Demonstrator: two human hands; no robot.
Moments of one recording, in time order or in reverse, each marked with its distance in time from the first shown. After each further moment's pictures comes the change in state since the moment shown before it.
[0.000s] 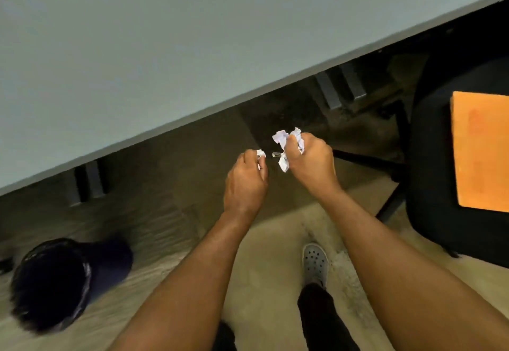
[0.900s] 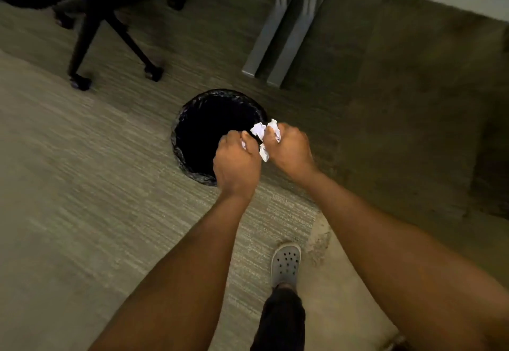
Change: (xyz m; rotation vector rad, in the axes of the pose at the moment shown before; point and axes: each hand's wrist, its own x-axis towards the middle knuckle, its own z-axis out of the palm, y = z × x) left_hand -0.237 -0.525 -0.243 0.075 0.660 -0.936; right_hand -0.295 -0.214 0.576 -0.161 -0.741 -0.510
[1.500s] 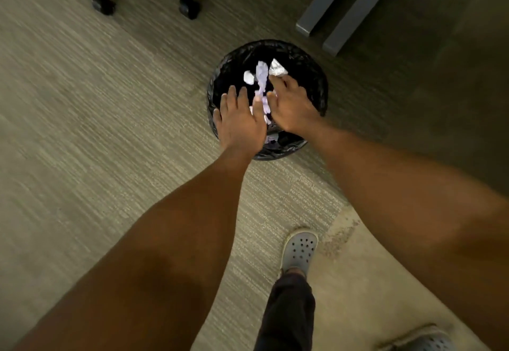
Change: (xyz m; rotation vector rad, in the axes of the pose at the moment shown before) left_hand 0.062 -0.146 0.034 0.216 -0.278 -0.160; right_hand 0.079 0.001 0.146 -0.398 -0.470 -0.217
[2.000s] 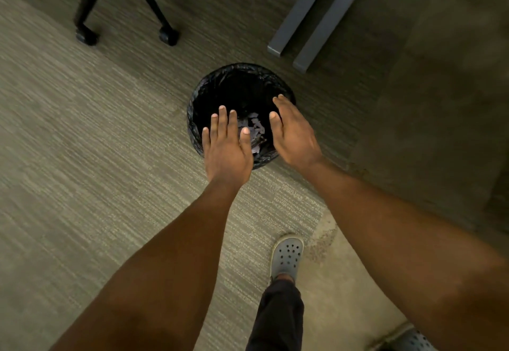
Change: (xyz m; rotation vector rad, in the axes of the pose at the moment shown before) left_hand -0.050 0.016 -0.013 0.086 0.037 0.203; right_hand -0.083 0.019 -0.034 0.201 0.298 -0.043
